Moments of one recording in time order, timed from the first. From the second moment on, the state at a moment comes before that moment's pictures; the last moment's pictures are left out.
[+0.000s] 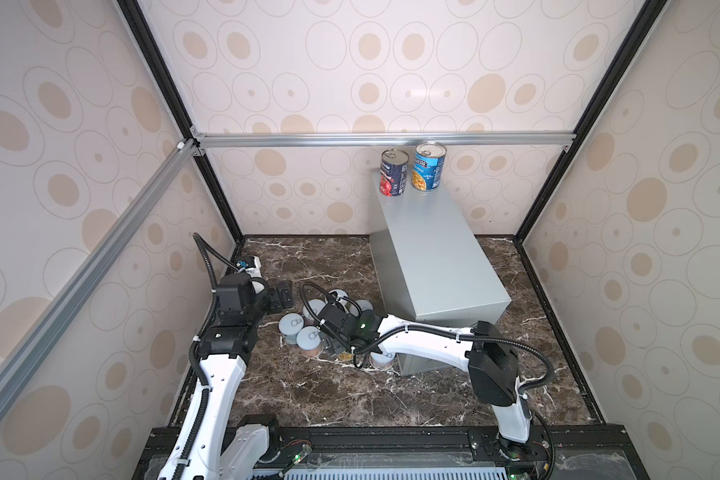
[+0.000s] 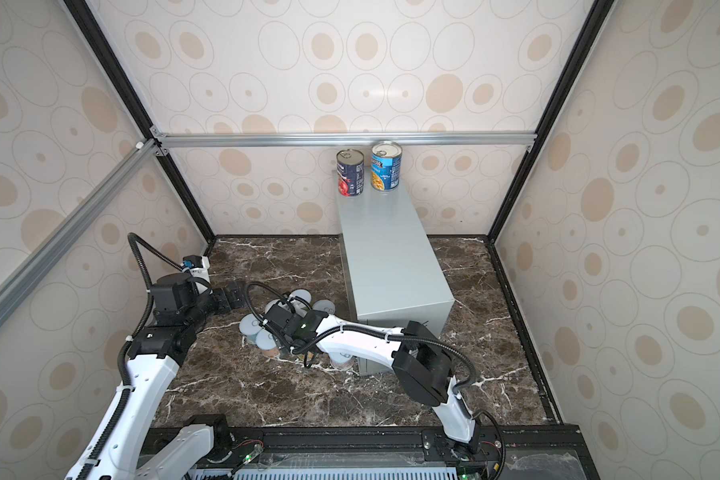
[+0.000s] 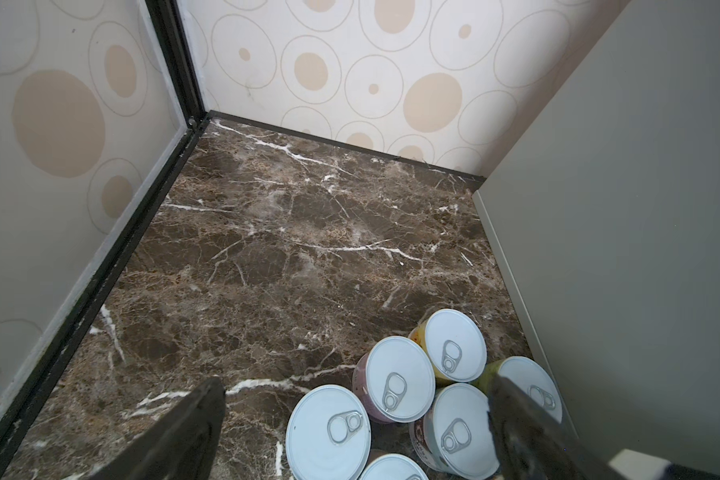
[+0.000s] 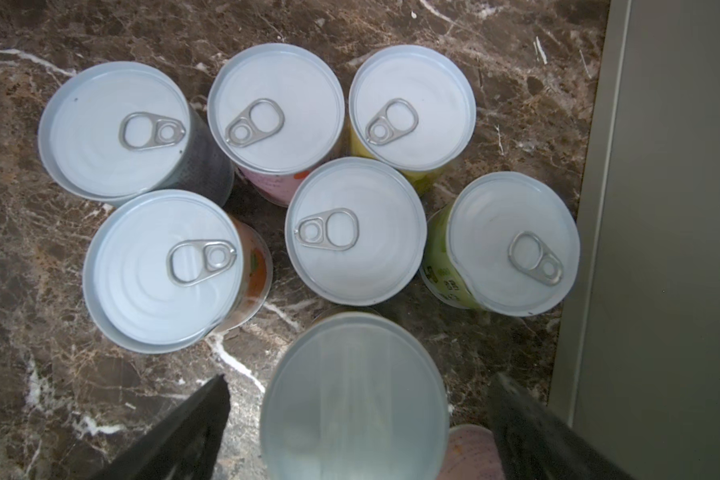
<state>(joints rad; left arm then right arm) 0.04 0.93 0.87 -0.44 0.09 -0.22 1.14 2.04 1.68 -0.70 0.40 0.56</state>
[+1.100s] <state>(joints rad) 0.04 1.02 0.88 -0.36 0.21 -0.23 1.15 2.11 1.71 -0.76 0.37 0.47</state>
